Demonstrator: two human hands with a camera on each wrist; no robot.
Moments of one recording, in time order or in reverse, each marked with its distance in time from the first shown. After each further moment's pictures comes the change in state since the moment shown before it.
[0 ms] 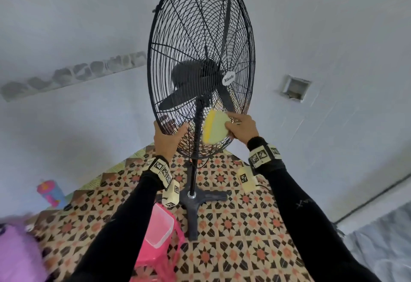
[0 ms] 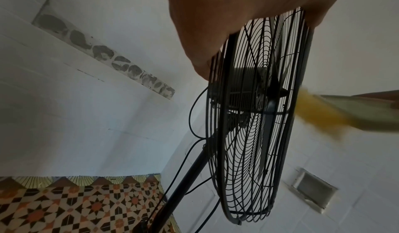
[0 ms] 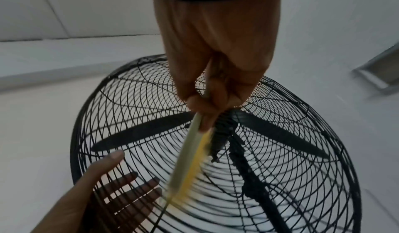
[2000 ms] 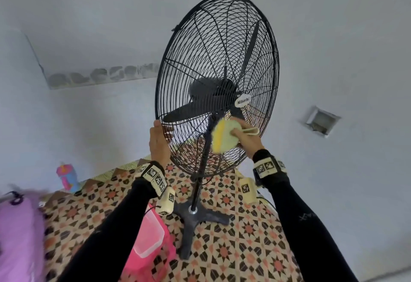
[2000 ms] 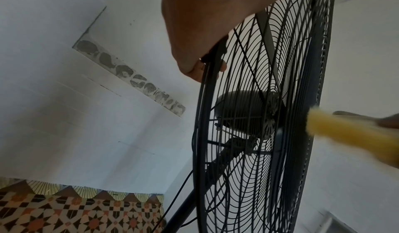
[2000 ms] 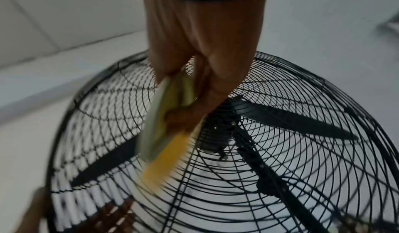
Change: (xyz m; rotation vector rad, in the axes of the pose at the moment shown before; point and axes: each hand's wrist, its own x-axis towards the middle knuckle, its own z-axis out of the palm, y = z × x) left_hand 0.001 0.027 0.004 -0.153 0.248 -0.038; right_hand 0.056 -0.004 -0.013 0.403 -0.288 0.001
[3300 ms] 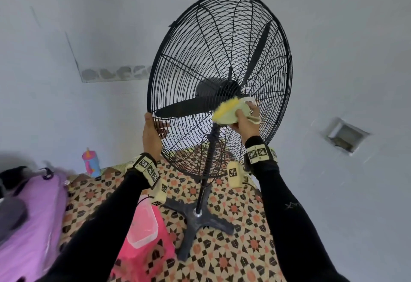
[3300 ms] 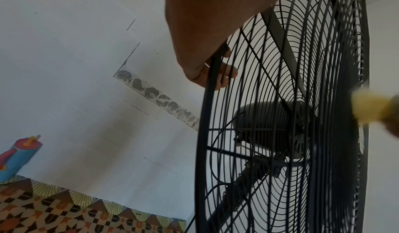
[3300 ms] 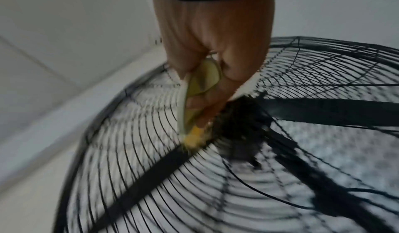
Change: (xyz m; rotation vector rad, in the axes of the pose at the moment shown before) left_hand 0.013 -0.018 0.019 -0.040 0.152 -0.027; right_hand 0.062 -0.012 -0.023 0.315 0.104 0.003
